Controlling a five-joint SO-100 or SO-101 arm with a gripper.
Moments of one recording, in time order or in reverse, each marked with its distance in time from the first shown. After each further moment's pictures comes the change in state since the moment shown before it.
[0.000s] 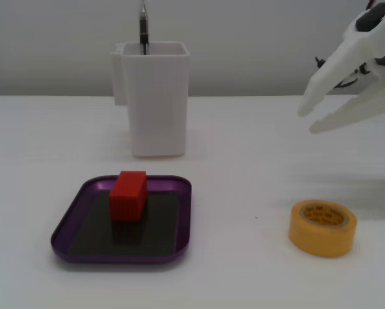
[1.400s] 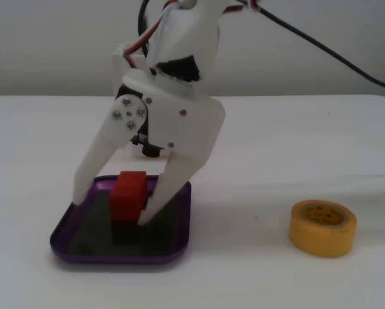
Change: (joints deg) arm -4.7 -134.6 -98.4 -4.6 2.2
